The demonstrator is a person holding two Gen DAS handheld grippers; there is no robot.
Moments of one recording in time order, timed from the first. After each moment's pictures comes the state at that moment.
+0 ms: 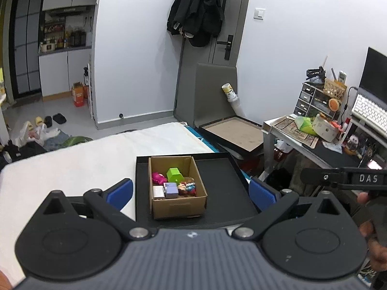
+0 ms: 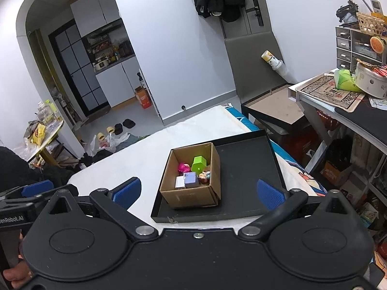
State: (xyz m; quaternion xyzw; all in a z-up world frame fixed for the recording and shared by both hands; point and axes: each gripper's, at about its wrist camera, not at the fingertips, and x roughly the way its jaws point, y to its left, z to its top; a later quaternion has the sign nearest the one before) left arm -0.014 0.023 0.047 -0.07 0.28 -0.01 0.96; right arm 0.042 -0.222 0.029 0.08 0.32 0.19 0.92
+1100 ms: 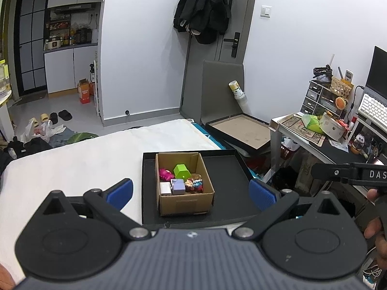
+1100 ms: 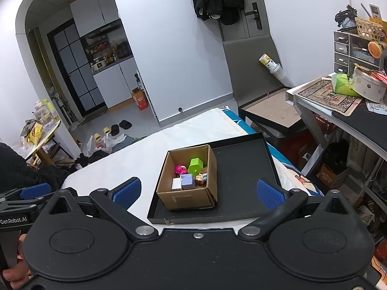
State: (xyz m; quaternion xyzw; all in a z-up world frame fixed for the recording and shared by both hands) left arm -0.016 0.033 0.044 -0.07 0.29 0.00 0.95; right arm 0.038 -0.219 0.031 0.07 0.32 0.18 0.93
